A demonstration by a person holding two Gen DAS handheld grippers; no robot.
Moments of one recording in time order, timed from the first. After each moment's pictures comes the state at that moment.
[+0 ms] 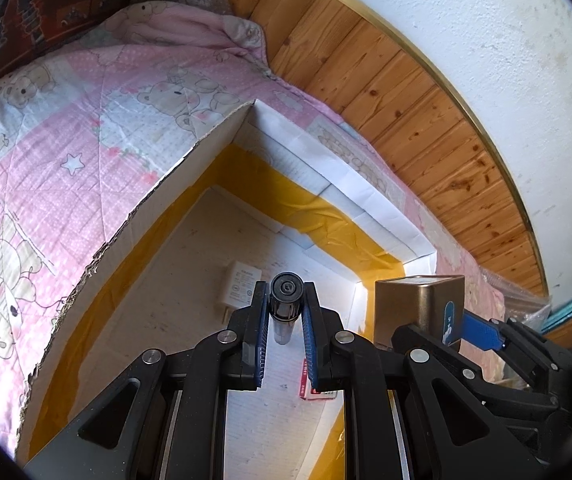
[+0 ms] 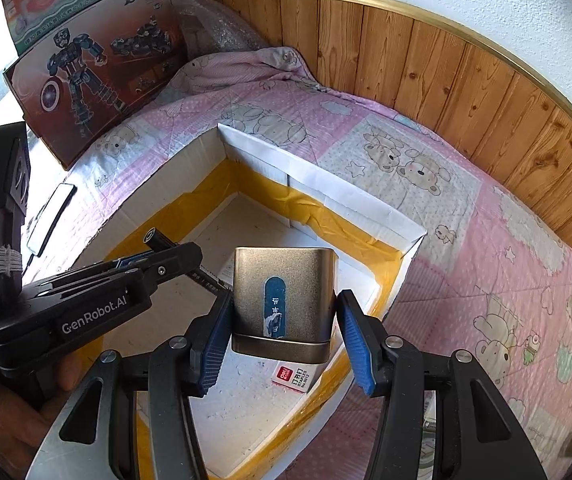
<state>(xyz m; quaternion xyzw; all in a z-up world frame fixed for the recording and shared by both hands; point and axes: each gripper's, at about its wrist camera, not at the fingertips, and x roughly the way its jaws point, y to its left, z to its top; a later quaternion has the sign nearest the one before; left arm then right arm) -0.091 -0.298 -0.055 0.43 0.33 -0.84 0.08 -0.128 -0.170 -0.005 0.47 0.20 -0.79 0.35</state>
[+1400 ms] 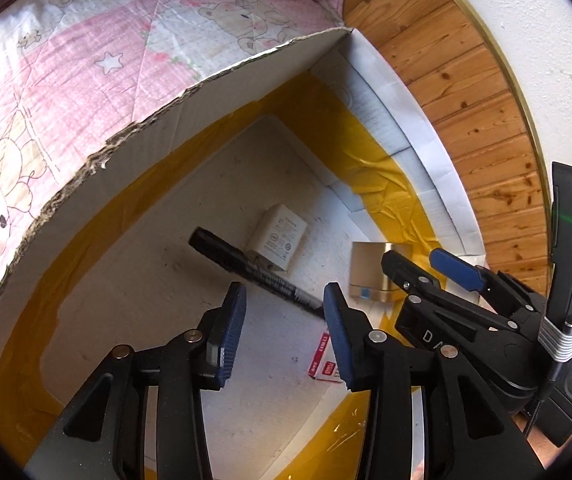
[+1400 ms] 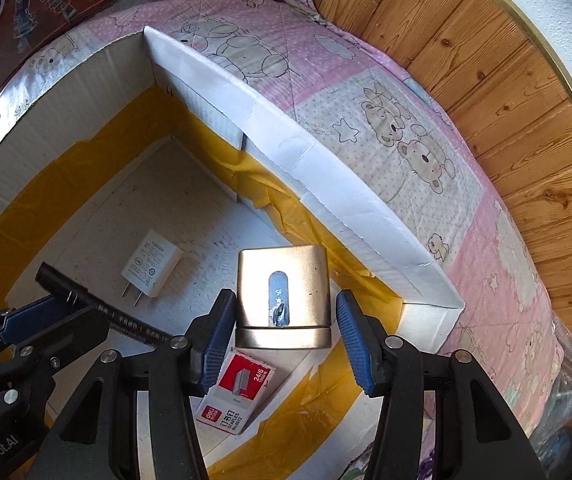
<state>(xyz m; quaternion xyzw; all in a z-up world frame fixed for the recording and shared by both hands) -0.094 -0.305 -0.096 0.49 0.42 -0.75 0.13 -0.186 -0.225 -0.069 0.51 0.35 -0.73 0.27</state>
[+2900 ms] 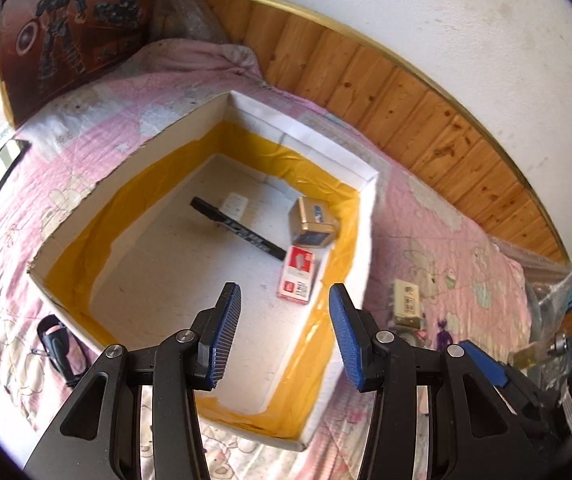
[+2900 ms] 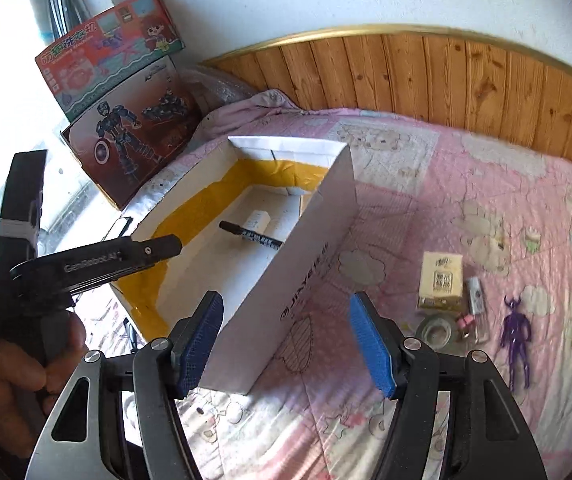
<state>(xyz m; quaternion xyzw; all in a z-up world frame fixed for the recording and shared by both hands) 0.003 -0.183 0.003 0.41 0.25 -0.87 0.12 -0.047 0.011 0.012 0.45 0.01 -0.80 0.40</state>
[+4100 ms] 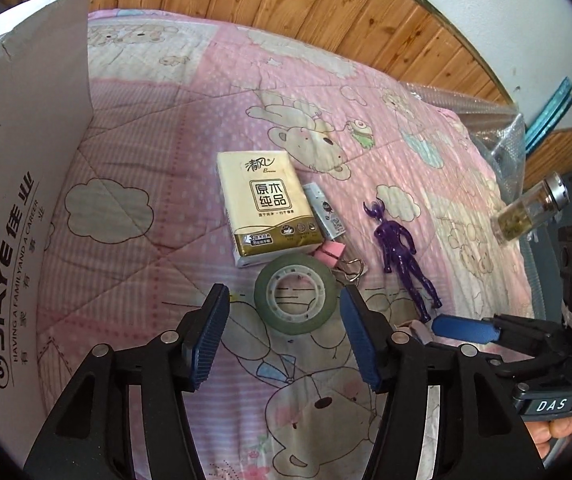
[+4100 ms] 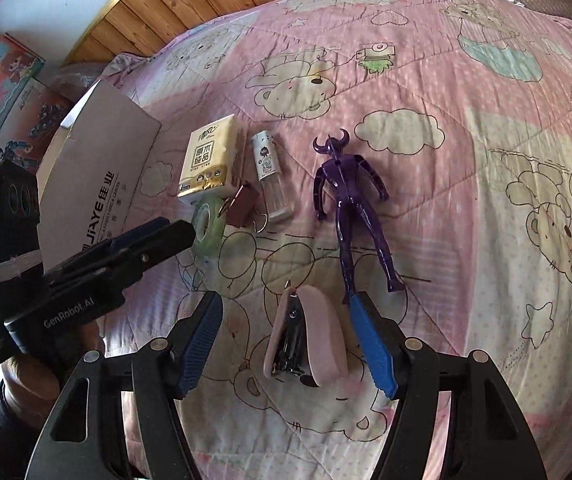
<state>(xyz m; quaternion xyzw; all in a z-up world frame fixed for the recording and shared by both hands) -0.115 -0.020 -0.126 0.50 0.16 -0.84 -0.11 -0.130 0.175 -0.112 0.59 -0.04 -0.76 0.26</state>
